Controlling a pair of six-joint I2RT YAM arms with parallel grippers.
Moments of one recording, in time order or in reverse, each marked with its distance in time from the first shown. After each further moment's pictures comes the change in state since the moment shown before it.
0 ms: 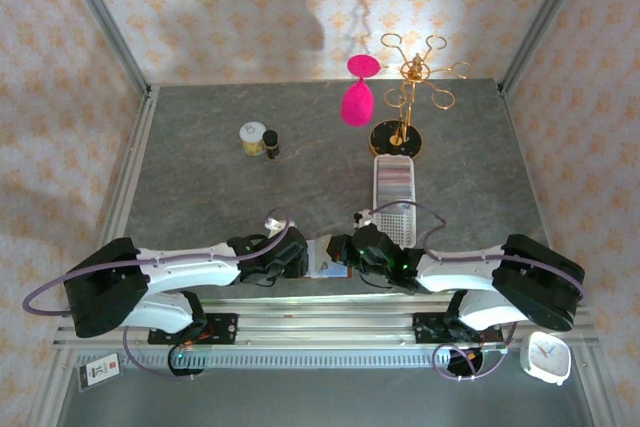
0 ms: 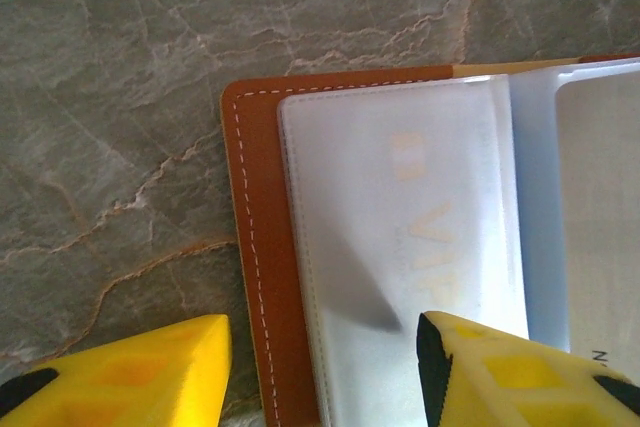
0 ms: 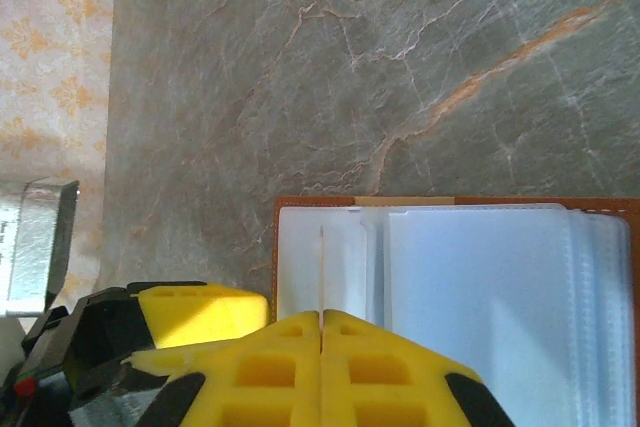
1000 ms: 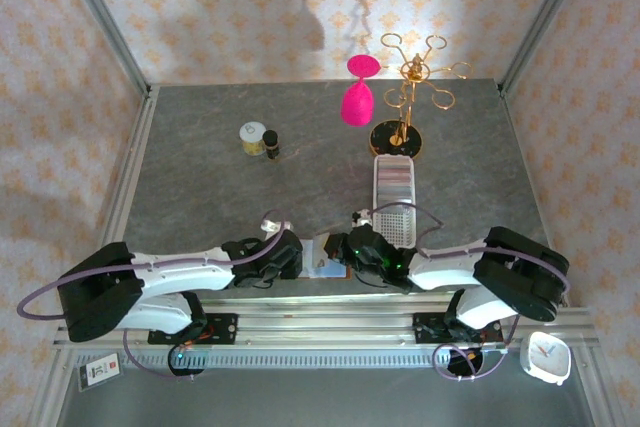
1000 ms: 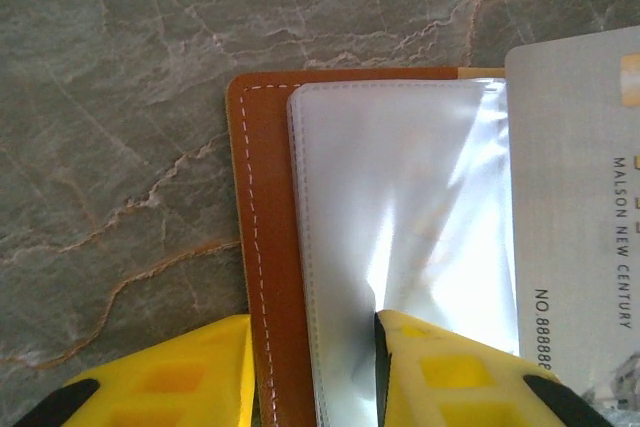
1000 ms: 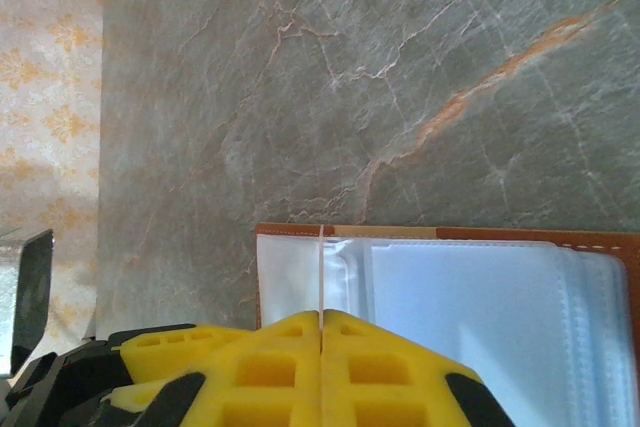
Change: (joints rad) left arm 0.000 -0.043 -0.062 0.068 0.001 -0.015; right arm 0.000 0.098 0.008 0.089 0.035 0.049
